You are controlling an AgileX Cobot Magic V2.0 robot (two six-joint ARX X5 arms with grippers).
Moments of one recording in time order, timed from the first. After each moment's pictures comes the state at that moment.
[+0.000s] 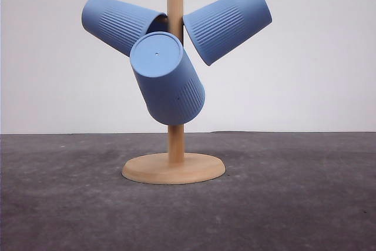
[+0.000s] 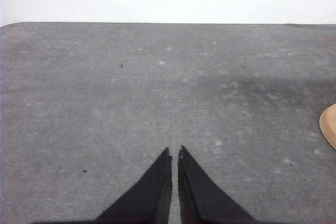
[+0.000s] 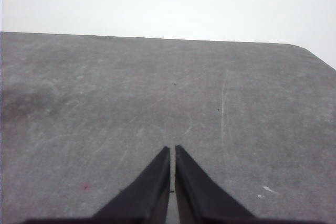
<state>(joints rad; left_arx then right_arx) 0.00 0.01 0.03 -0.18 0.03 0.00 -0.02 0.00 0.01 -0.11 -0.03 0.02</state>
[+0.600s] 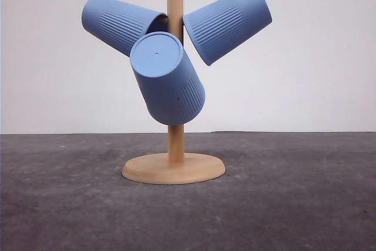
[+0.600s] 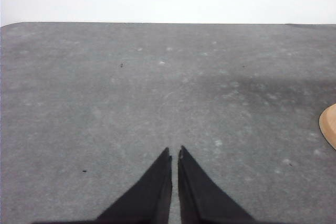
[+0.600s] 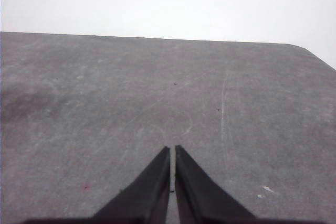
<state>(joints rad) 0.00 0.01 0.03 -0.18 0.03 0.00 -0.02 0.00 0.01 -0.11 -0.03 0.02</state>
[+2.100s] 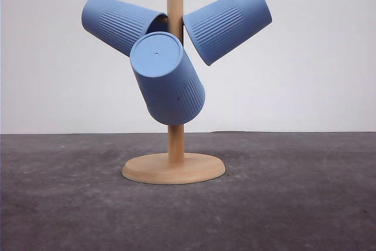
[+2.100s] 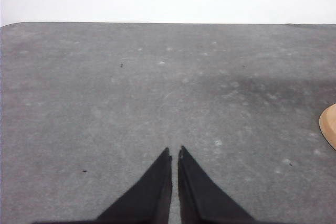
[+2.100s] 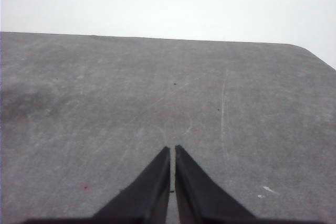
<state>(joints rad) 0.00 0.01 0.03 -0.18 0.03 0.00 -0.02 0.00 0.01 -0.11 -0.03 0.02</state>
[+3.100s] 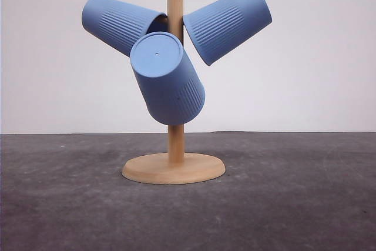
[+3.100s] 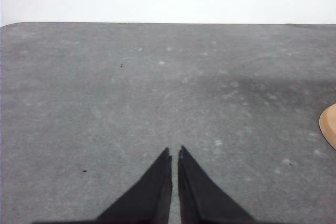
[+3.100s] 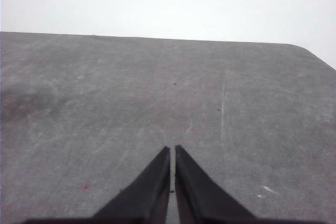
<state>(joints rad) 0.00 0.01 0.03 -0.18 0.03 0.00 -0.02 0.00 0.01 -0.11 -0.03 0.02</state>
